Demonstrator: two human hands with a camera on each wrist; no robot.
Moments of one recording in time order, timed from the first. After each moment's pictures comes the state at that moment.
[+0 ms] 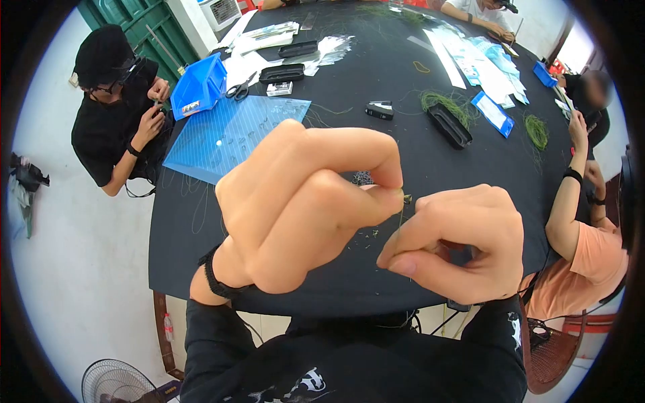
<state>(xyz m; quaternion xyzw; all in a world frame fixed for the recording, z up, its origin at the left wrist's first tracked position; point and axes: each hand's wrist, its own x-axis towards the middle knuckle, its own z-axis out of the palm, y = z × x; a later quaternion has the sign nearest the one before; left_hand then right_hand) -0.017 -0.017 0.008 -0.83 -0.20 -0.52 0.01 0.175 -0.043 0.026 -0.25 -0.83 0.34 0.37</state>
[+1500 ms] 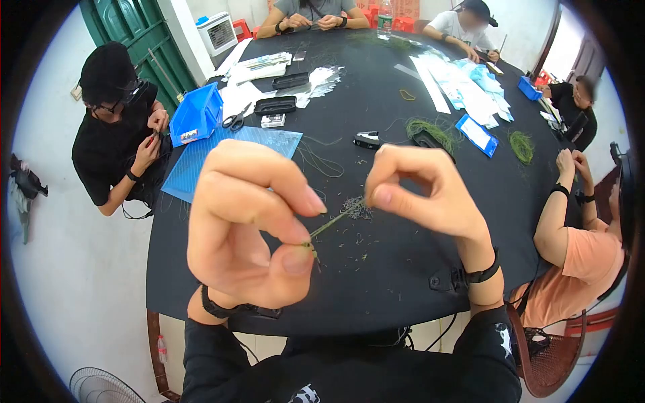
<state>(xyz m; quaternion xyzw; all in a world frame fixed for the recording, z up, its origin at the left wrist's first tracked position) -0.028 -0.003 0.010 -0.75 -0.05 -0.65 -0.11 0.184 0.014 0.002 -0.24 -0.79 0.40 0.40</state>
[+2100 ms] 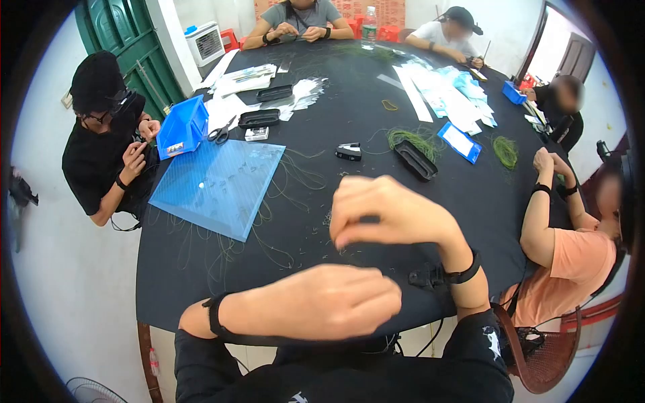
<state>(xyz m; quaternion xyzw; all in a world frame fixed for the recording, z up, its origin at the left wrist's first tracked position) 0.011 -0.034 -0.016 -0.93 0.00 -0.31 -0.22 0.183 0.029 -0.009 -0.16 -0.90 0.30 0.26</state>
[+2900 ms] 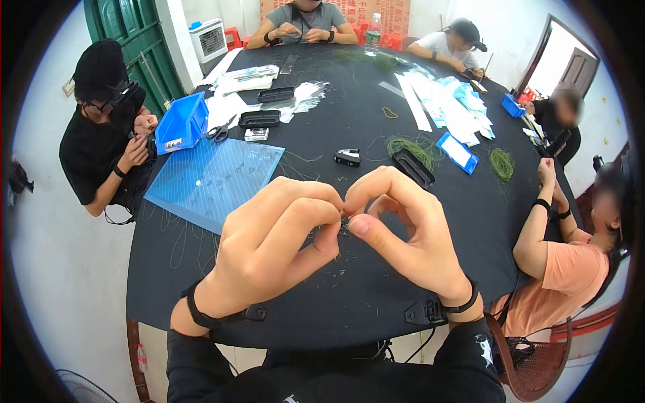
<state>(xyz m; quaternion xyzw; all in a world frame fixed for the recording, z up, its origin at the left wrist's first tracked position) -0.012 -0.008 0.011 -0.83 -0.21 -0.51 0.01 0.170 -0.018 0.010 -0.31 -0.75 0.33 0.49</state>
